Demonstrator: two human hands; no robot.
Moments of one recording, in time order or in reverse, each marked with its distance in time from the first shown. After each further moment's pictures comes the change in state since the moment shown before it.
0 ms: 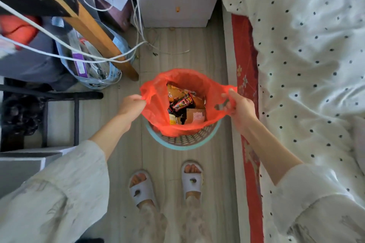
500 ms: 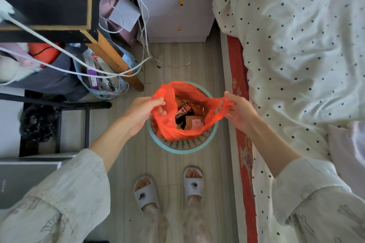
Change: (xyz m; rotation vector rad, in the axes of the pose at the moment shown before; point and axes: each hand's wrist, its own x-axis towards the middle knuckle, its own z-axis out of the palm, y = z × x) left_hand -0.059 0.053 -0.026 -0.250 -0.270 0.104; right_hand -0.034 -0.057 -0.003 0.003 -0.194 0.120
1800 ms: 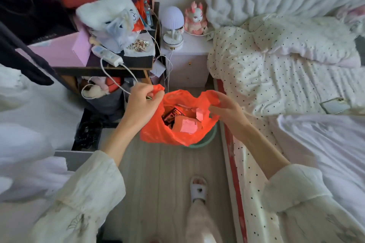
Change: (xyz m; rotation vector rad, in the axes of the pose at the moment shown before) left_hand -0.374 0.039 -0.038 0.400 0.455 0.899; right_hand -0.362 0.014 0.034 -0.406 -0.254 -0.681
